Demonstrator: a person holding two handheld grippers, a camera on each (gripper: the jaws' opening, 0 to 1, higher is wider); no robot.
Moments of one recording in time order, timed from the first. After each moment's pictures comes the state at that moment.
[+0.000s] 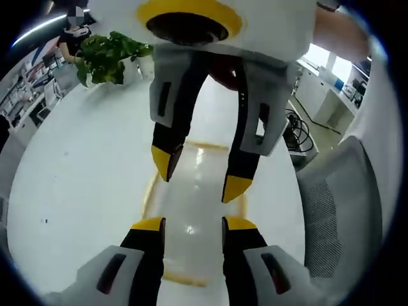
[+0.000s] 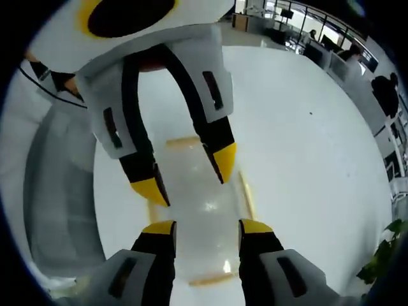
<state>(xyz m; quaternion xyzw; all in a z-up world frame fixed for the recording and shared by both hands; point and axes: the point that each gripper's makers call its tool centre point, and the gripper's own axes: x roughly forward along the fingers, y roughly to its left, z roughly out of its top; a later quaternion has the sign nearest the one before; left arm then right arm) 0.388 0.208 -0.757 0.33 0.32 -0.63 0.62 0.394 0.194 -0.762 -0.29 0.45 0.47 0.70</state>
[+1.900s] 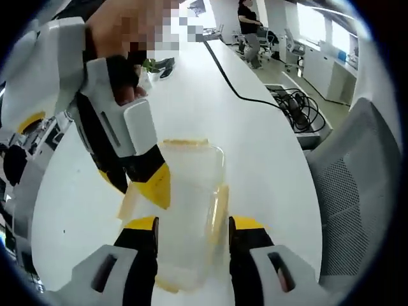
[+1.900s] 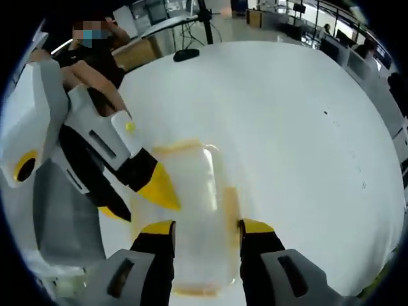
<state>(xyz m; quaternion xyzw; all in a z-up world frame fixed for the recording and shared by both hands) 0.358 0.202 -0.770 0.40 0.24 -0.60 0.65 0.420 0.200 -0.773 -0.27 0.48 0.52 0.65</state>
